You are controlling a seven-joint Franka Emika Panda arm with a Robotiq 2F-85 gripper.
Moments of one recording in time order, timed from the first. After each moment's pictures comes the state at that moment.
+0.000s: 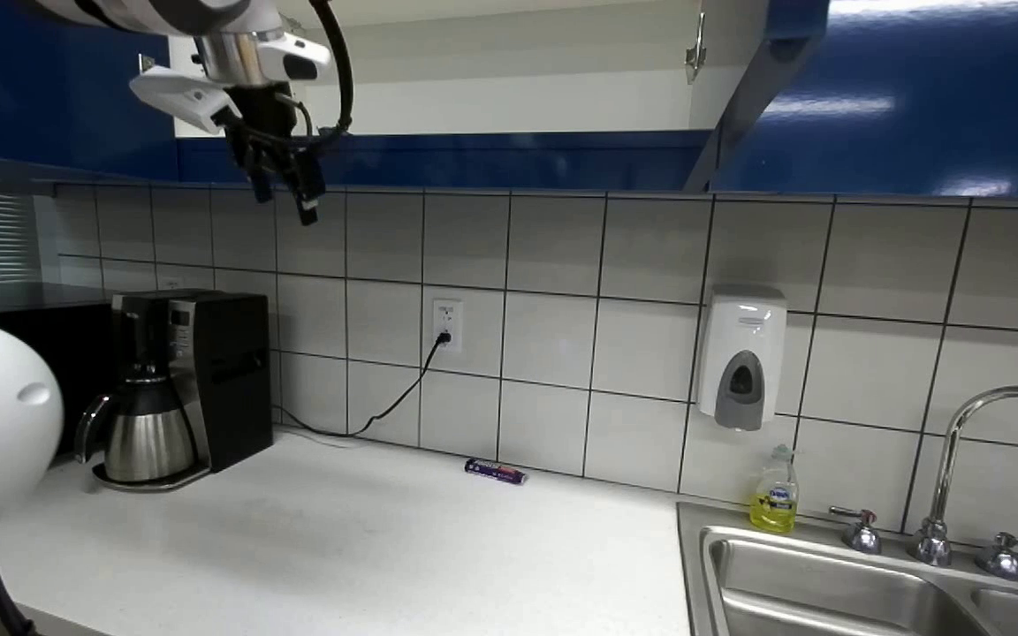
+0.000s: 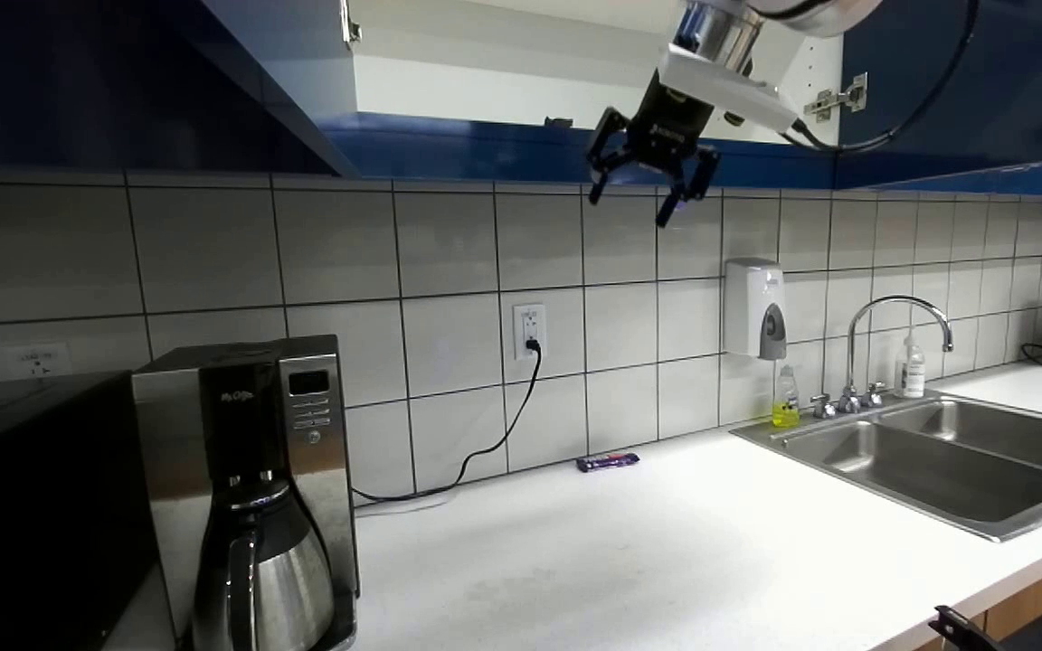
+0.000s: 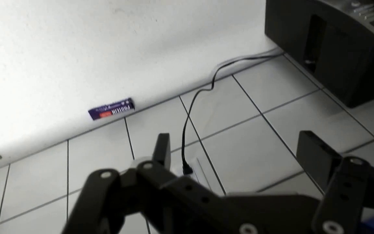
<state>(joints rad) 0.11 -0.69 0.10 -2.47 0.18 2.34 0.33</state>
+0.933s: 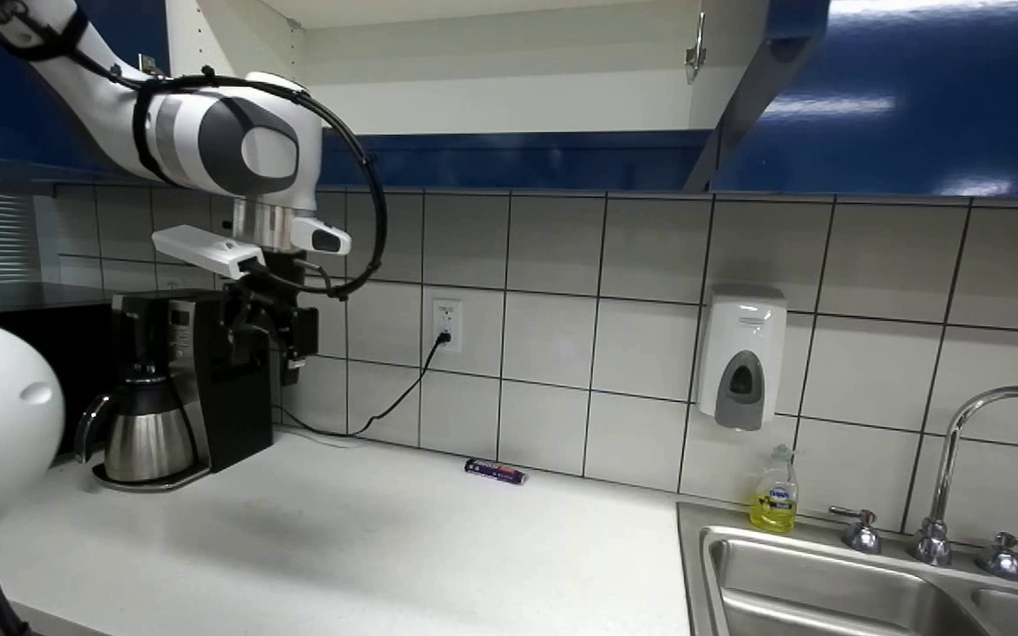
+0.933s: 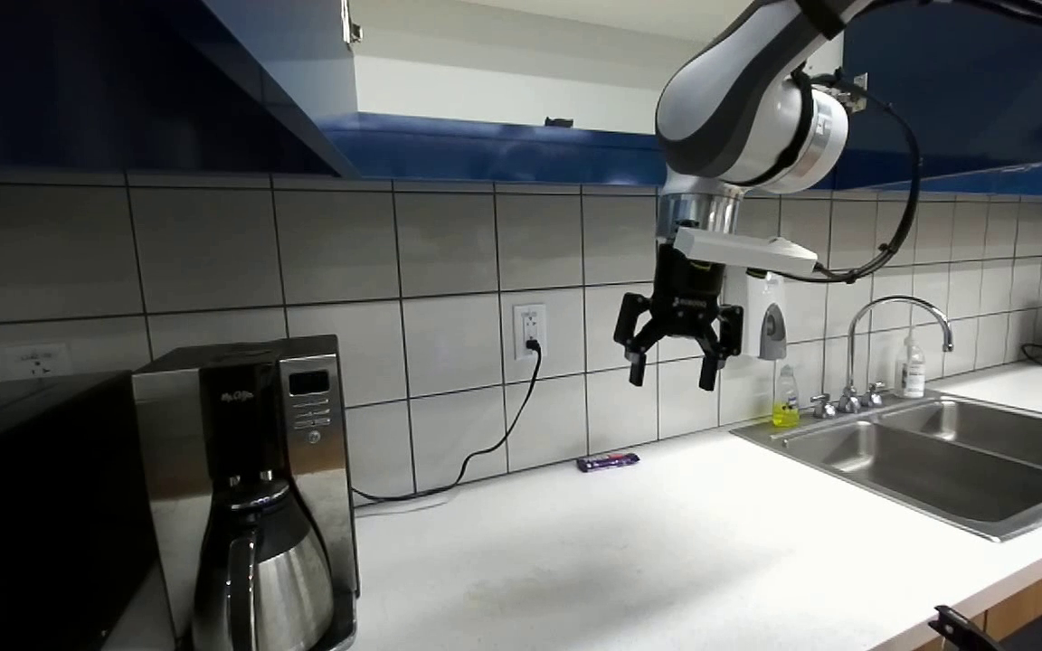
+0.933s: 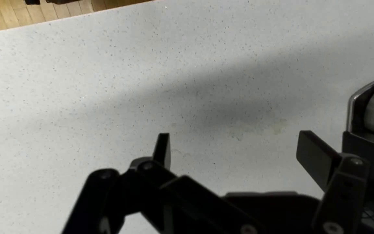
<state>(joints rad) 0.11 -0.45 0.07 -2.63 0.21 2.24 0.17</state>
